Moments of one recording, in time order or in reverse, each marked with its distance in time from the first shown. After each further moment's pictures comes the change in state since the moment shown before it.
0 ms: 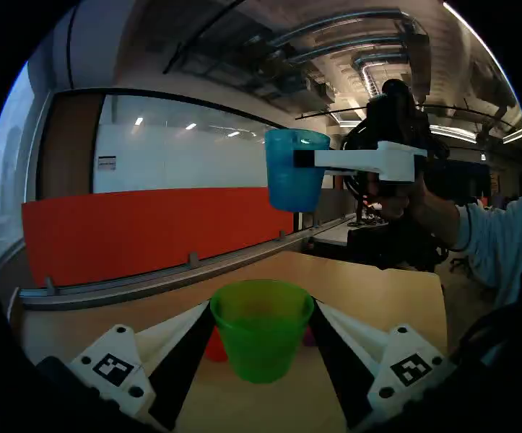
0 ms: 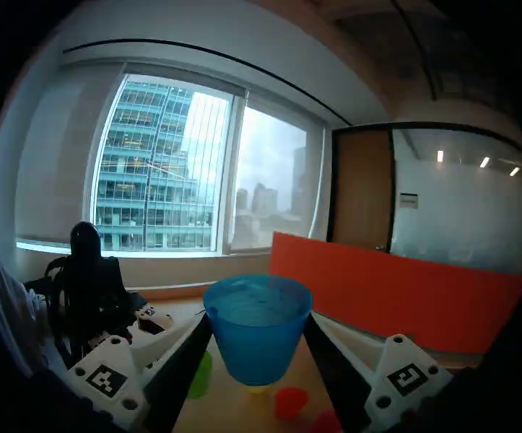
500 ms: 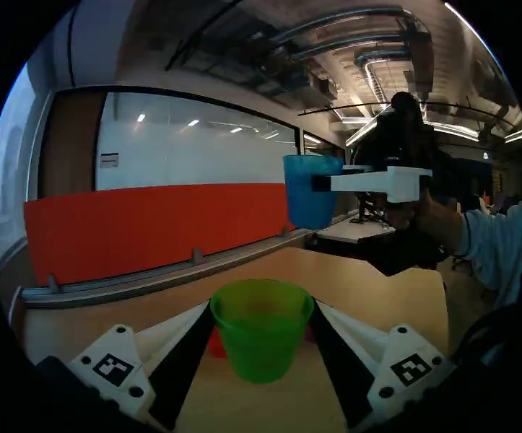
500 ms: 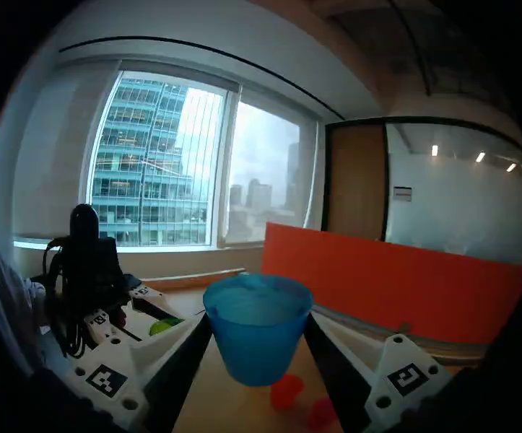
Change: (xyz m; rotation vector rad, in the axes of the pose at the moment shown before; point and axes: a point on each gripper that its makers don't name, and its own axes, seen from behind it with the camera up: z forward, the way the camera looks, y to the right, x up) left arm -0.005 -0.007 -0.003 0.011 -0.024 0.001; right arm -0.030 0.011 -0.015 -0.023 -0.024 0.009
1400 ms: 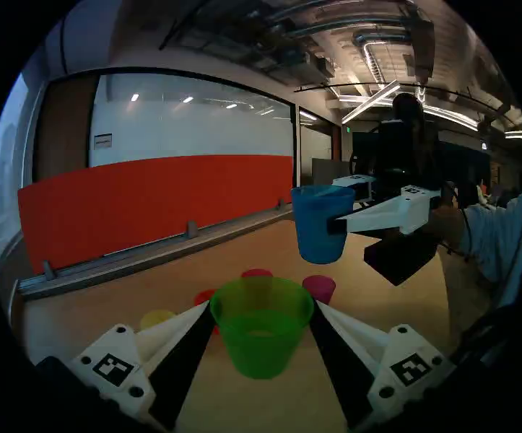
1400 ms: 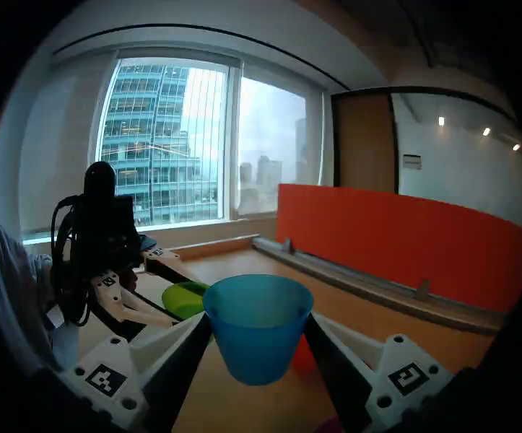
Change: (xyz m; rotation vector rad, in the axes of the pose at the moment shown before) left arm -0.043 -0.003 0.004 -0.027 -0.123 0.004; right arm -0.093 -0.019 -0.009 0.065 -0.120 0.063
